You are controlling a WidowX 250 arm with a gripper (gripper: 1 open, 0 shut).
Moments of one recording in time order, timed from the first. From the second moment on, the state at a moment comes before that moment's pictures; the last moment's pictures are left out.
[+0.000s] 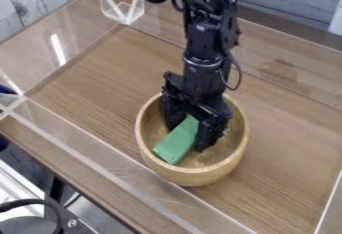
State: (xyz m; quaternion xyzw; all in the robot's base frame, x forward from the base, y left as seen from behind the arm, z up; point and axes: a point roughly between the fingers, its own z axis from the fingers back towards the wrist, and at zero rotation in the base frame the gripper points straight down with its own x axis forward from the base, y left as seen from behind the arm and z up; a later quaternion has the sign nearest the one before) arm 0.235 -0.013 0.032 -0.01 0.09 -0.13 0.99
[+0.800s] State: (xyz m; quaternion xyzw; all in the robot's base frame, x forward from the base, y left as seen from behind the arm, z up) arm 0.233 -0.012 0.033 -0.01 0.10 -0.12 0.99
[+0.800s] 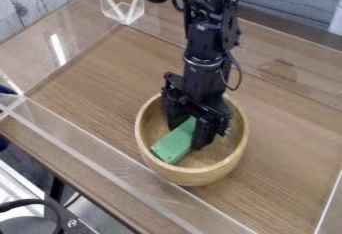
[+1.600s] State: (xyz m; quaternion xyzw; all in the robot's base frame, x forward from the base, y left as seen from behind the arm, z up) arm 0.250 0.003 0.086 -0.02 0.06 -0.10 0.99
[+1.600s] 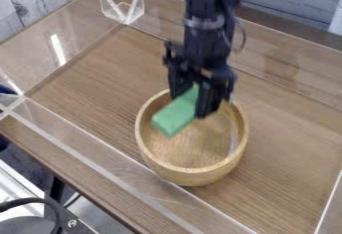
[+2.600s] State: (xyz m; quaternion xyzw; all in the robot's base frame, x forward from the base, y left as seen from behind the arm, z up) arm 0.270 0.081 0.096 -0.02 0.04 -0.04 1.00
